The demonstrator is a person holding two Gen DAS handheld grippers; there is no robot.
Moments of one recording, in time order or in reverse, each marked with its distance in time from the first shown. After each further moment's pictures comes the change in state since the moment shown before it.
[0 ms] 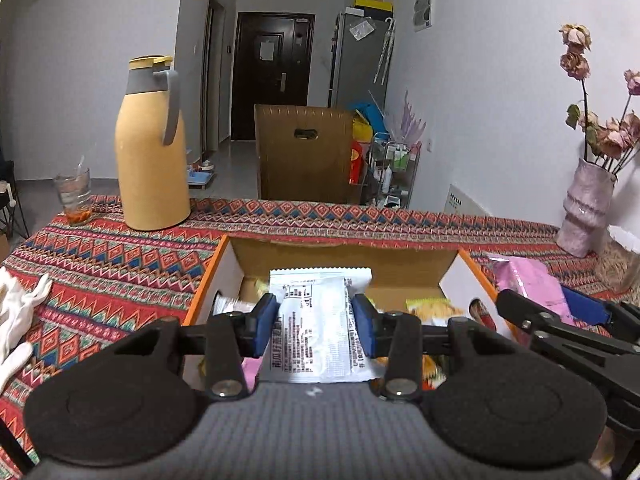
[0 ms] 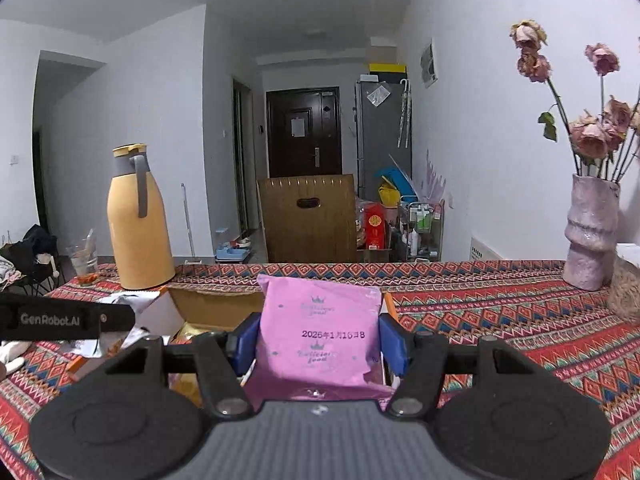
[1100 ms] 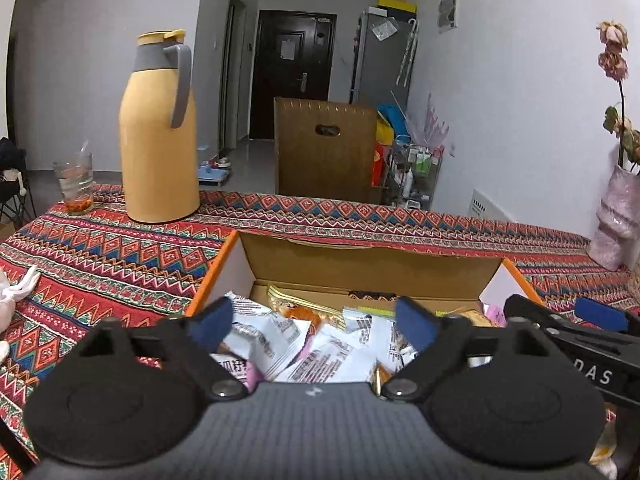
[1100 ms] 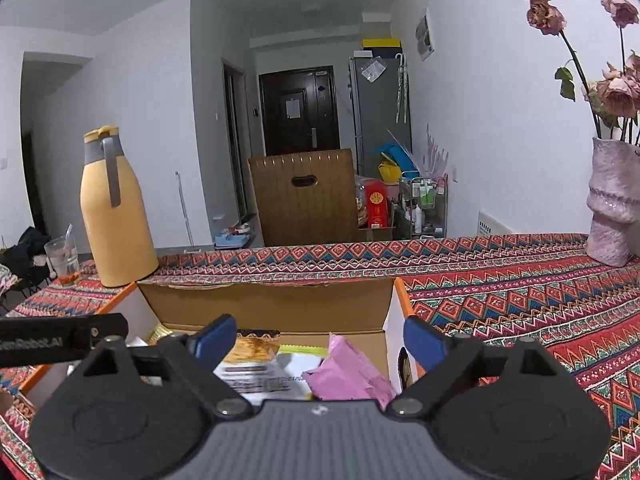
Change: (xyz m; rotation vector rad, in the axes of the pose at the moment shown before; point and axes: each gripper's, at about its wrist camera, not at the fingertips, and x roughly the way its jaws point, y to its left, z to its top) left arm 0.054 0.015 -0.007 -0.044 -0.009 0.053; right arm 0.075 -0.011 -0.008 0.057 0.055 0.011
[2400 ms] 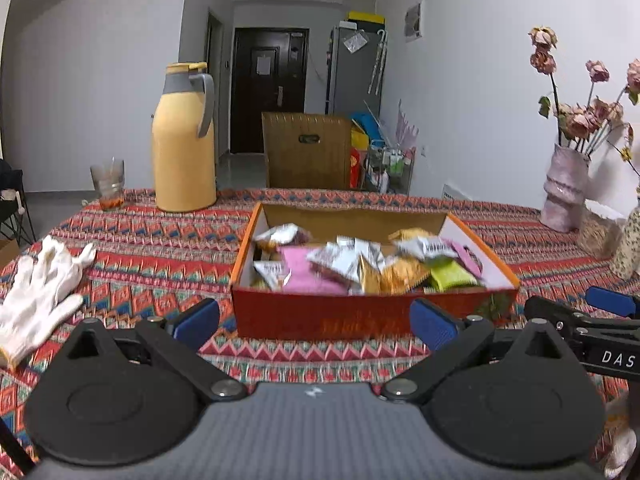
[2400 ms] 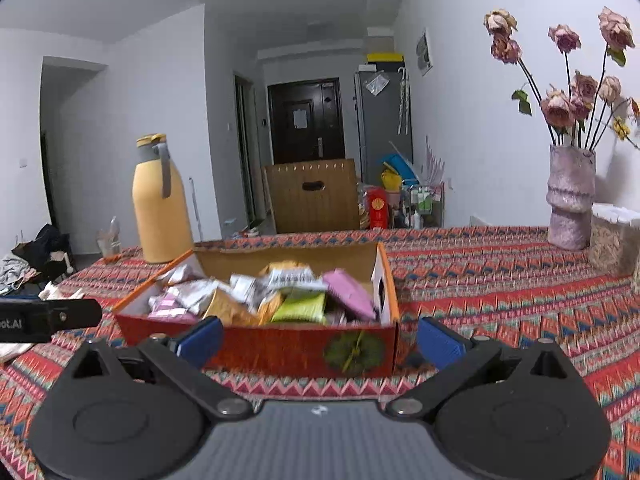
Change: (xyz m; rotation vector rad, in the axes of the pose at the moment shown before) left arm -0.155 0.029 -0.069 0.076 -0.031 -0.065; right arm -0.168 0.010 -0.062 -0.022 -0.023 0.017
